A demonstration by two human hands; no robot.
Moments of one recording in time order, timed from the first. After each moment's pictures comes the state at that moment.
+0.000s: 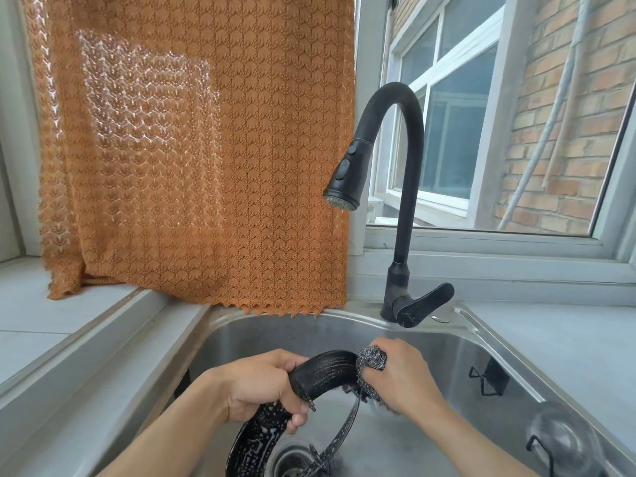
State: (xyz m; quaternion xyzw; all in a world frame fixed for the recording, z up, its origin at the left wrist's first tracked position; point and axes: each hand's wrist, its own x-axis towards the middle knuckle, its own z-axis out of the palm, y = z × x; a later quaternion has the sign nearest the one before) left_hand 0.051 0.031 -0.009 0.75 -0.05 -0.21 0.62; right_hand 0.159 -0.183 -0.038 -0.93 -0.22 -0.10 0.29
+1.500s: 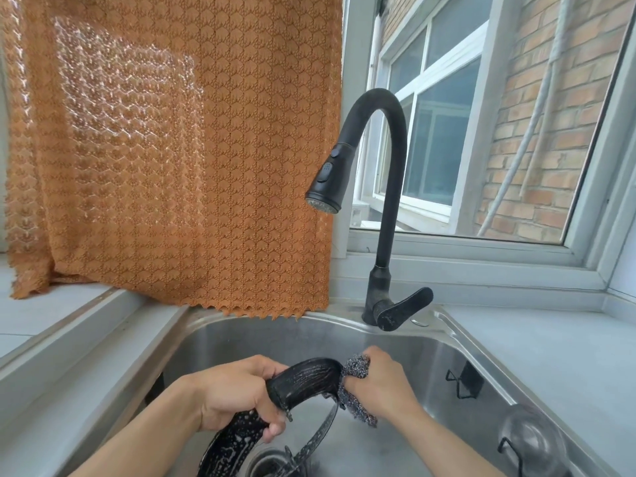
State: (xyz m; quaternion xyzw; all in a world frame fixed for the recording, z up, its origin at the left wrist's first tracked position) left_hand 0.051 0.030 -0.009 0.76 -0.05 -0.22 0.60; right_hand 0.161 -0.186 -0.042 -0.93 -0.13 0.01 0.34
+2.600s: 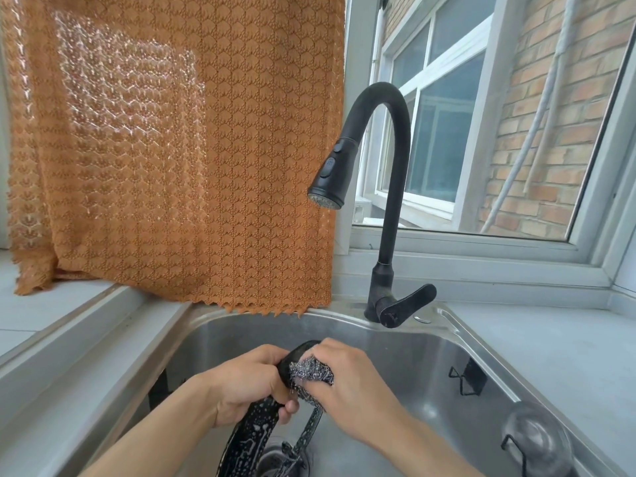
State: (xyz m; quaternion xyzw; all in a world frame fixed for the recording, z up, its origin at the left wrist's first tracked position) left_hand 0.064 0.019 -0.021 0.68 0.00 -0.16 0.72; right_hand 0.115 -0.162 -0.020 -0.83 -0.44 -0.09 0.33
